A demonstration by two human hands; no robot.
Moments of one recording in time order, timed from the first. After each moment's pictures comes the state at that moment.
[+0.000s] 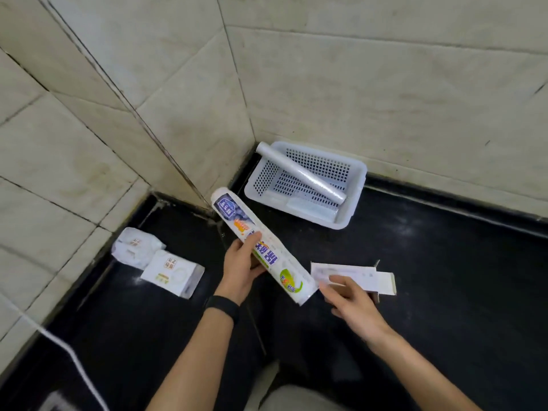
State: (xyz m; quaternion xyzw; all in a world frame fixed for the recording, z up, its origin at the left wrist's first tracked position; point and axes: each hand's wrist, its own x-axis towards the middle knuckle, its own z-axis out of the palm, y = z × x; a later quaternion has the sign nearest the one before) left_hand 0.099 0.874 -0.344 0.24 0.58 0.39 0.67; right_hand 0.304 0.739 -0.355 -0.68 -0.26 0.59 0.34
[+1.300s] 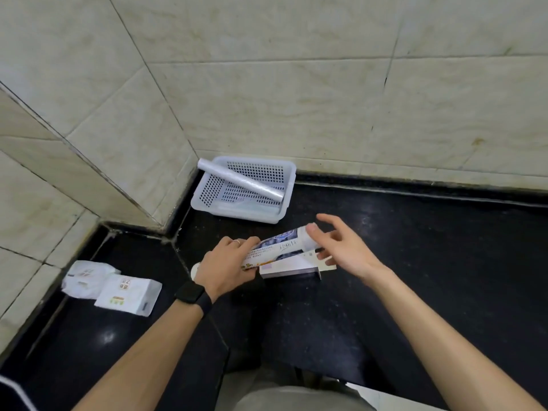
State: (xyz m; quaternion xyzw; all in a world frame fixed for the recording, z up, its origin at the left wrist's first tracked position) left_hand 0.154 0.823 -0.309 0.91 0.41 -0.06 0.08; right_hand 0.406 0.706 -0.291 -0.69 -0.37 0.47 0.41
